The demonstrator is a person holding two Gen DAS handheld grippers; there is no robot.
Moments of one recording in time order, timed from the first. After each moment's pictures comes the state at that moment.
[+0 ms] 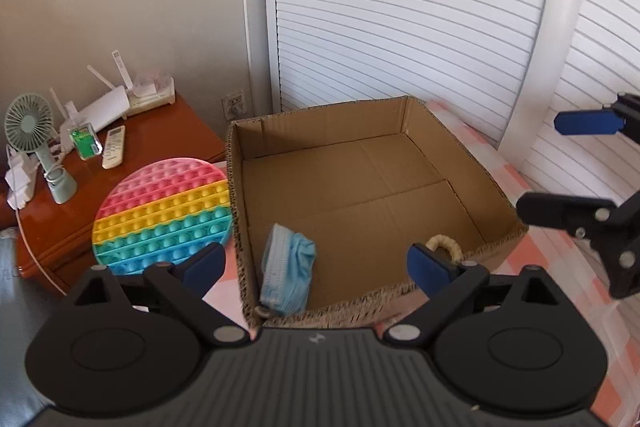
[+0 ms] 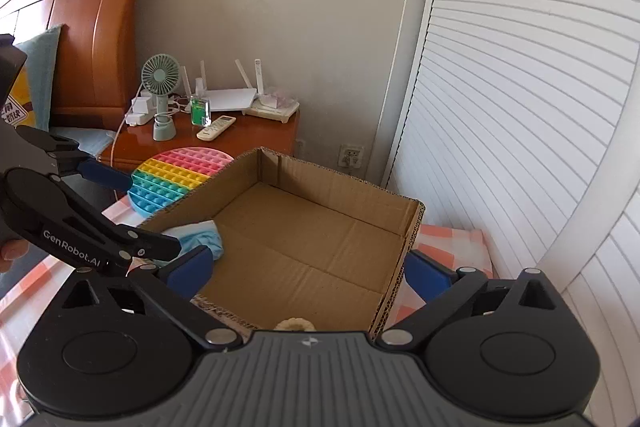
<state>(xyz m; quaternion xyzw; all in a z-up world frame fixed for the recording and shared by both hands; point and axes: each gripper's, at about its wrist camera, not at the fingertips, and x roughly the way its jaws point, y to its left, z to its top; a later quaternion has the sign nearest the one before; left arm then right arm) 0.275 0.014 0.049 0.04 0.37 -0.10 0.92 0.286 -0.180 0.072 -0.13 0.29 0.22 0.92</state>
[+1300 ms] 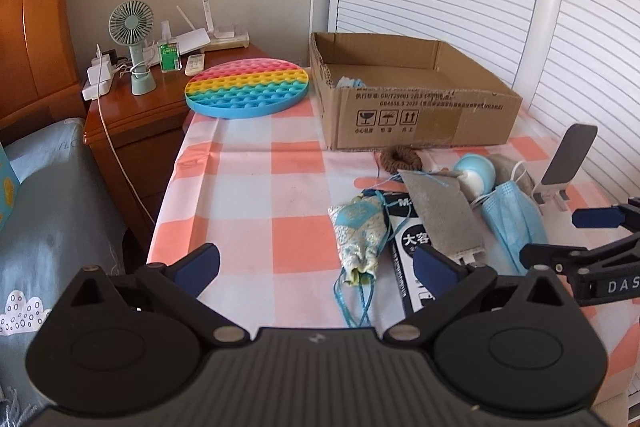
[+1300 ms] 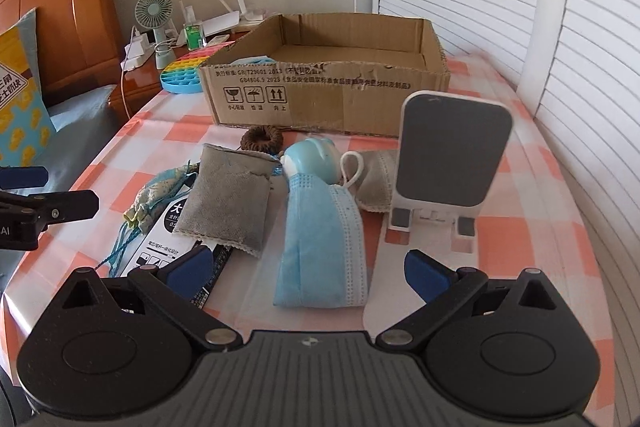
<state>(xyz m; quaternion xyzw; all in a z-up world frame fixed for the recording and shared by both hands) 0.091 0.074 -0.021 -0.01 0.36 -0.03 0.93 0.116 -0.155 -0.033 -0.03 0.39 0.14 0.91</state>
